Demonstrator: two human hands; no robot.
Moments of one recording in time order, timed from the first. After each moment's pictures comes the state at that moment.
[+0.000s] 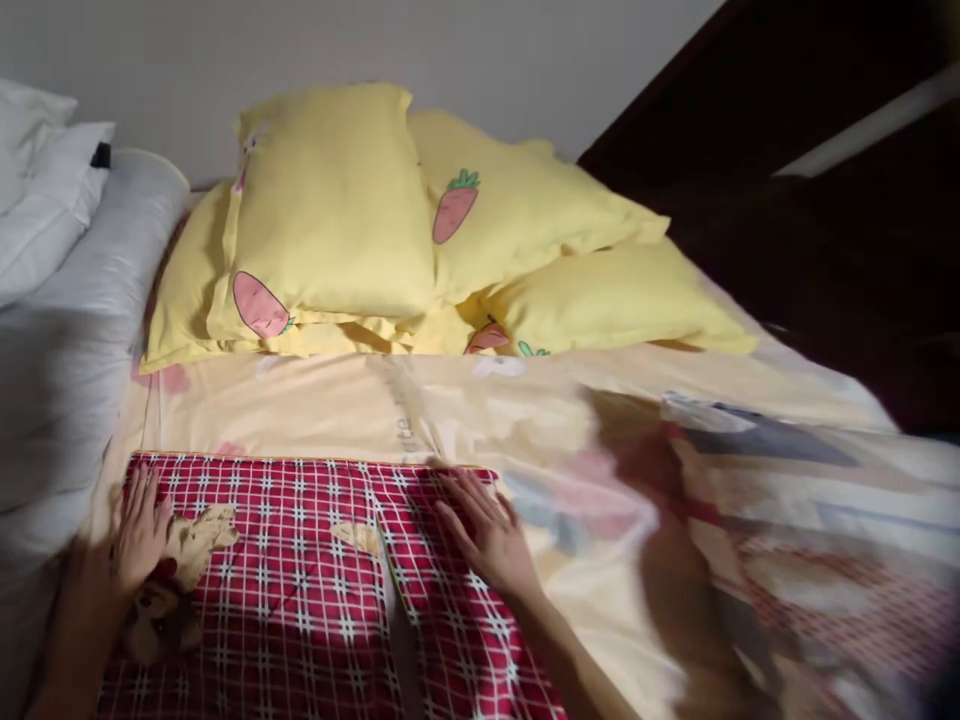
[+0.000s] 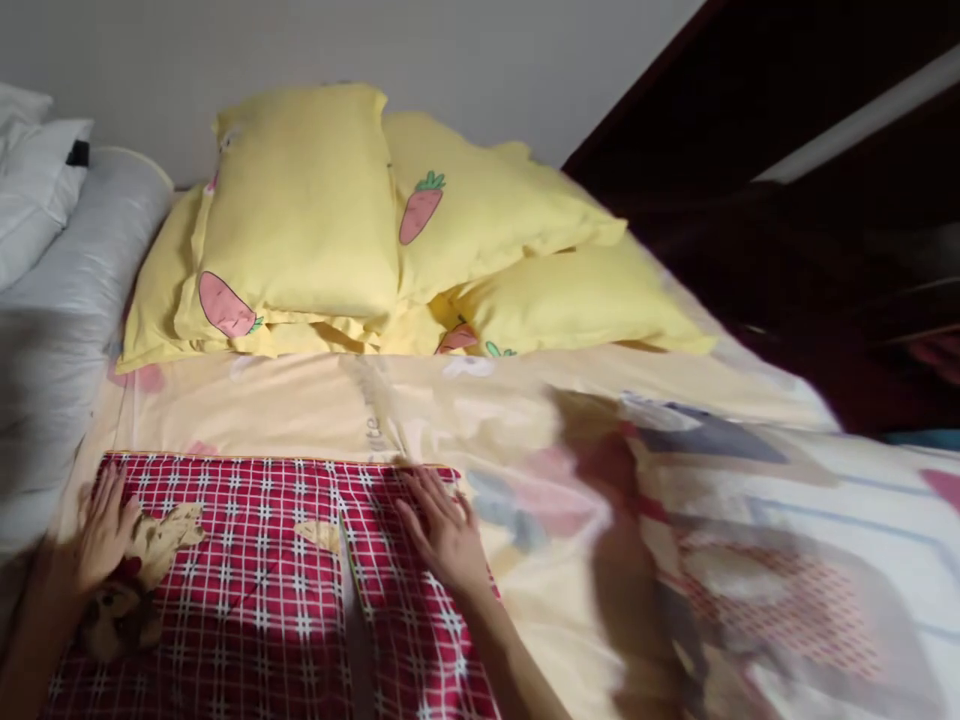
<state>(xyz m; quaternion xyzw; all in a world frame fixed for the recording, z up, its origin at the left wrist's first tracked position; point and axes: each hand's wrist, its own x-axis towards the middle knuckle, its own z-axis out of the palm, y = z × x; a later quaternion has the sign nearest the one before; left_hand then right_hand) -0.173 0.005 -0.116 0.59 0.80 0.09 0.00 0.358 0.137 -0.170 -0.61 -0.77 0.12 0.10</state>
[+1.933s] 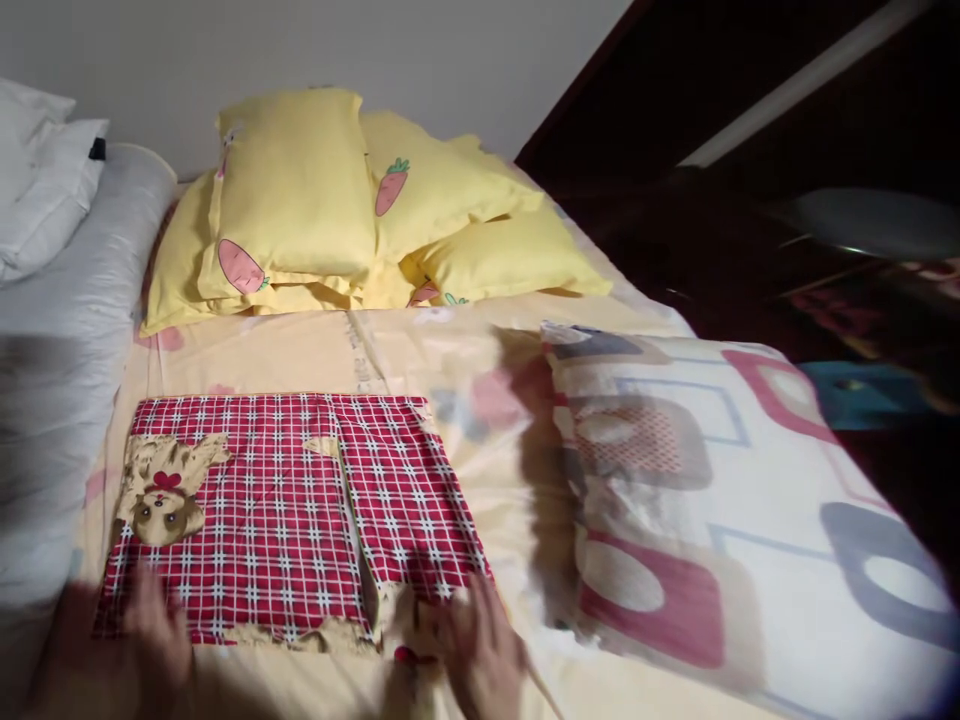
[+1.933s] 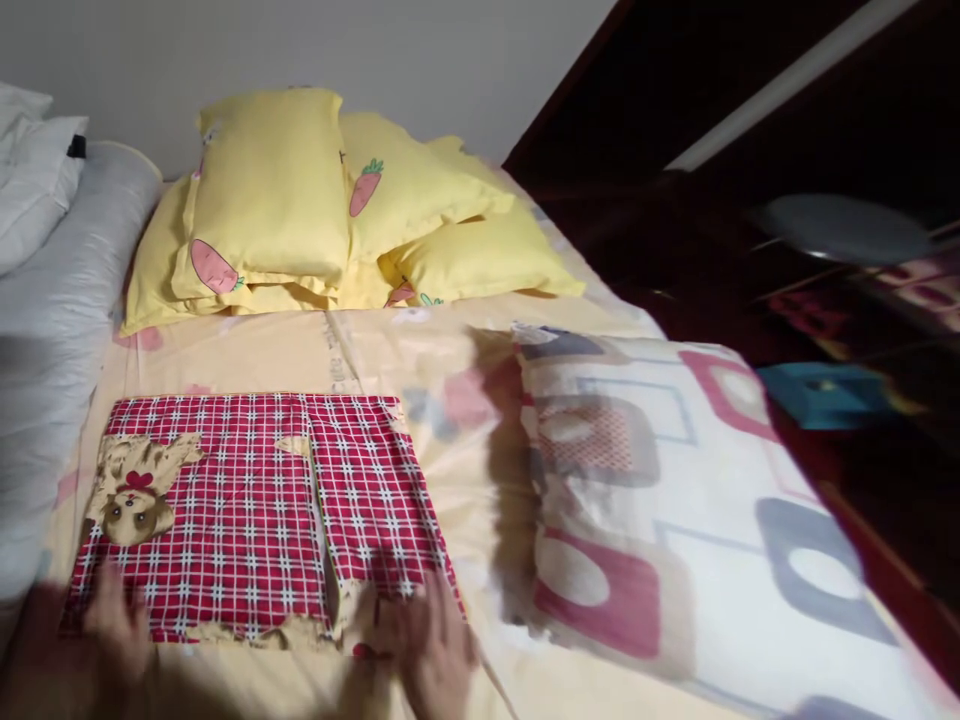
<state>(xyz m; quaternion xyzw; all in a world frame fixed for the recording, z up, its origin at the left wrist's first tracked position) -0.071 -0.242 -0.112 0.52 0.83 0.18 -0.05 0.374 -0.165 -0.158 -0.73 -0.65 0.06 0.19</state>
